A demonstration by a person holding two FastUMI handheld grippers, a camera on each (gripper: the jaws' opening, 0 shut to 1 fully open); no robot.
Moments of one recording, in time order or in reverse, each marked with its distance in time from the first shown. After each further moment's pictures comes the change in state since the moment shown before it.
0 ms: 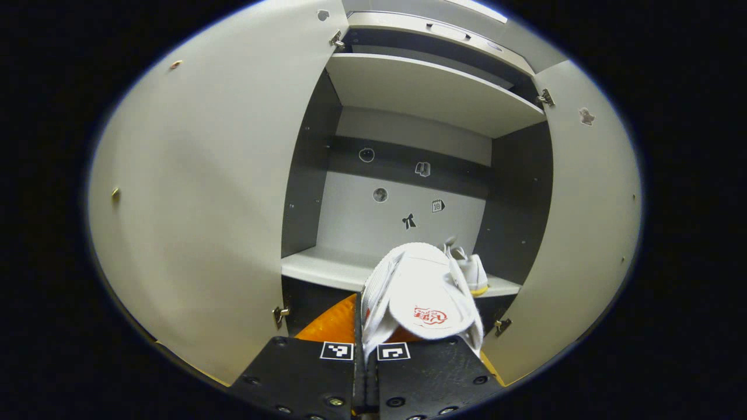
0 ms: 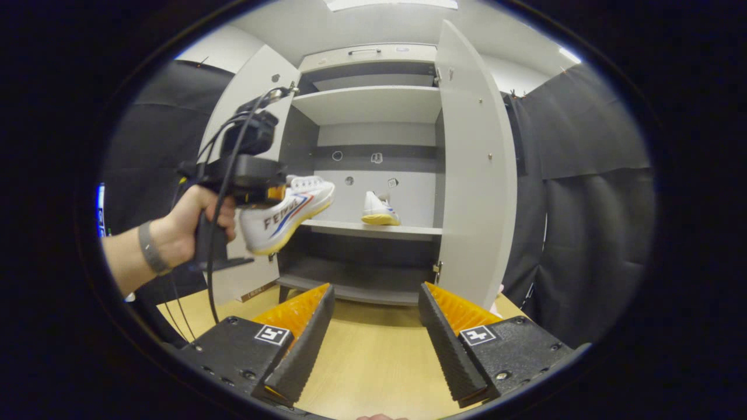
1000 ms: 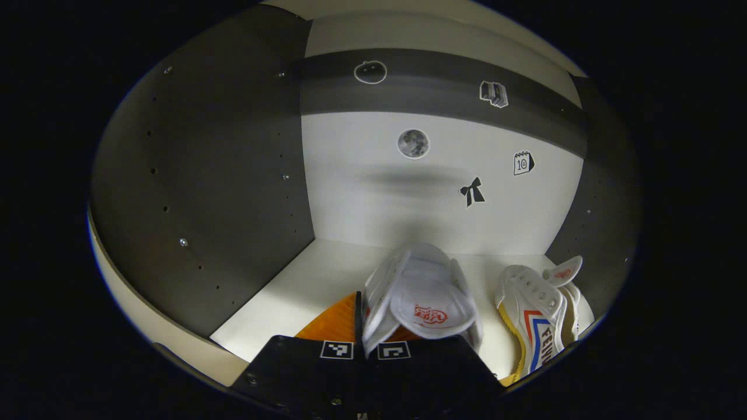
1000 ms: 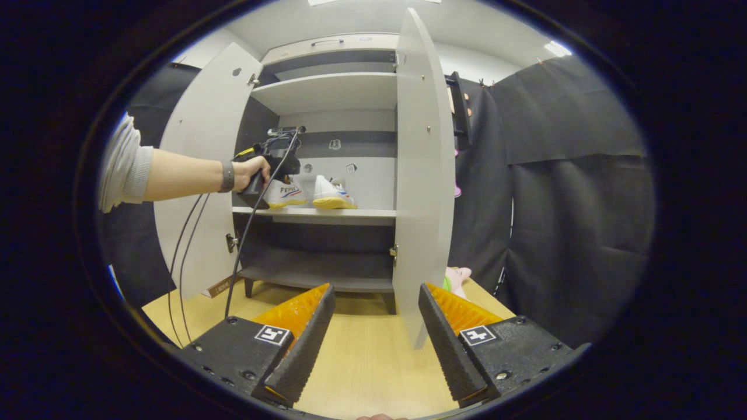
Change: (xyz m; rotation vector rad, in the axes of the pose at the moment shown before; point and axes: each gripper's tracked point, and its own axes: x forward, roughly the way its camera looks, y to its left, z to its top) left arm 0.175 -0.015 -0.004 0.088 0.412 0.183; right arm 0.000 -0.062 -0.025 0.052 0.057 -0.159
